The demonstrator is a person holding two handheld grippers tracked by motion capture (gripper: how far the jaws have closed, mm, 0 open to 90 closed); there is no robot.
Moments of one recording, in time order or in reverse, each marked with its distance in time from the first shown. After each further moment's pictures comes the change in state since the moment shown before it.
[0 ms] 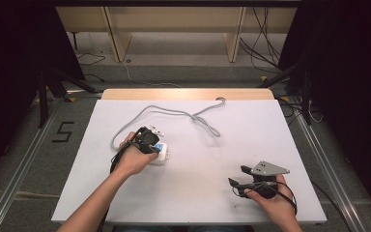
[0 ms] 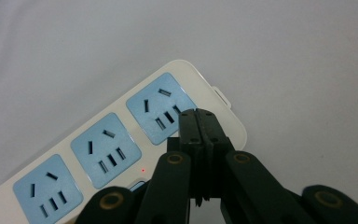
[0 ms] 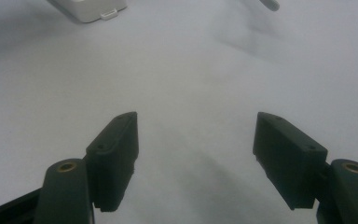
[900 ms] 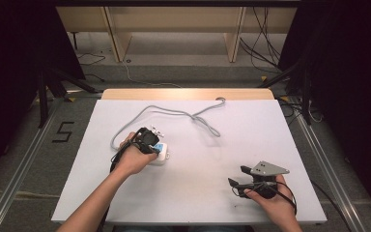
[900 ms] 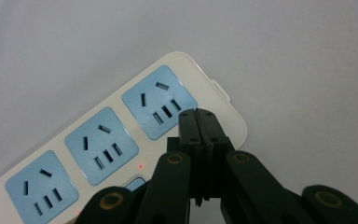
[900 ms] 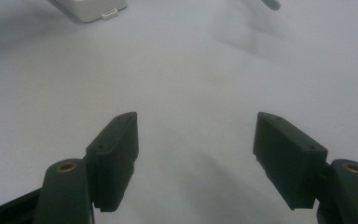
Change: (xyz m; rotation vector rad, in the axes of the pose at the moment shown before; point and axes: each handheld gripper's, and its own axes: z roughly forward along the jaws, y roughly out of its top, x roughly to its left) left arm 0.002 -0.001 0.002 0.026 -0.015 -0.001; right arm 0.000 0.000 0.001 -0.001 0.001 0.001
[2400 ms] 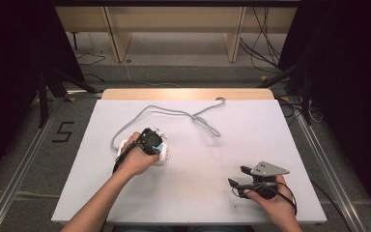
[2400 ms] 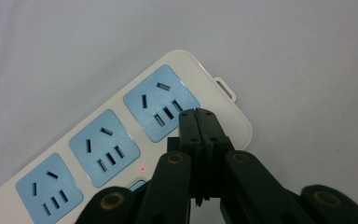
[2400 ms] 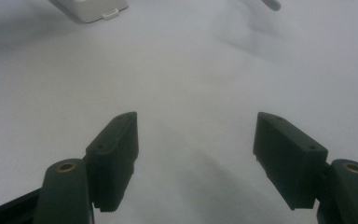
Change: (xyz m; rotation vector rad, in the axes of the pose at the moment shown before) left arm -0.009 0.004 0.004 0.037 0.065 0.041; right arm 0.001 0.000 -0.001 0.000 -0.001 0.000
